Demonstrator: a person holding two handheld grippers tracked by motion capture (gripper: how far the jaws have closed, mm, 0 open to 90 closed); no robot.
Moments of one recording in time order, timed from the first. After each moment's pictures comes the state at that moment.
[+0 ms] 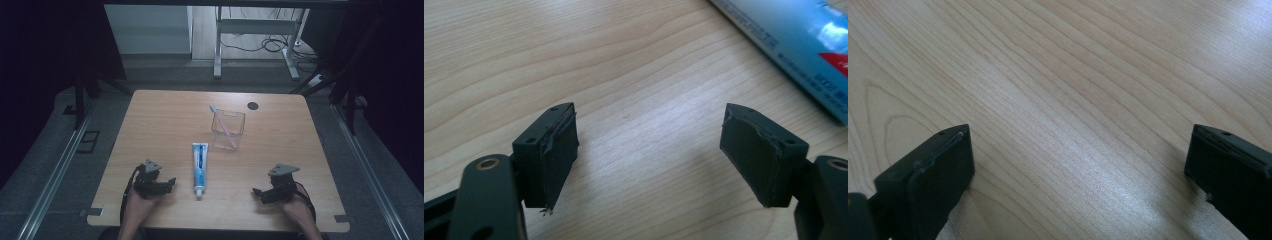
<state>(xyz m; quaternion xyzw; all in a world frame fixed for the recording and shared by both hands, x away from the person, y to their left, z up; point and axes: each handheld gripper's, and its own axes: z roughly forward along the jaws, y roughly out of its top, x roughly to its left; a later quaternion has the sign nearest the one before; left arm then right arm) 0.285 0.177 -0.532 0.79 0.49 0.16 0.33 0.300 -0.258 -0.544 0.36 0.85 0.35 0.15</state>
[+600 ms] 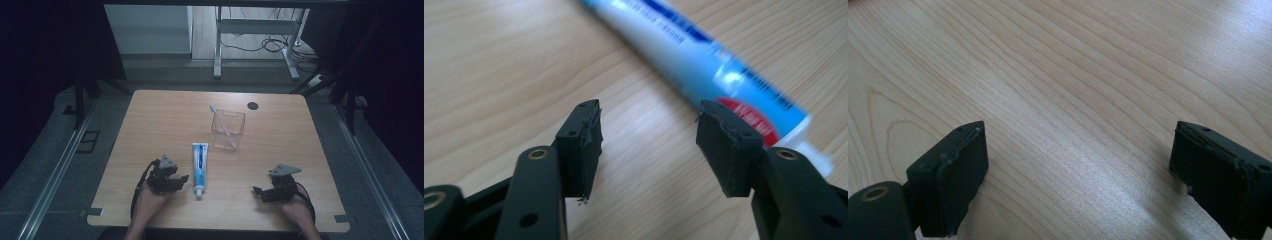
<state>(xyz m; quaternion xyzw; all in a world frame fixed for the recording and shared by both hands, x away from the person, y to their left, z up) 0.295 0.137 -0.513 0.82 0.43 0.12 0.35 0.297 -0.260 -0.543 0.37 0.84 0.36 0.15</state>
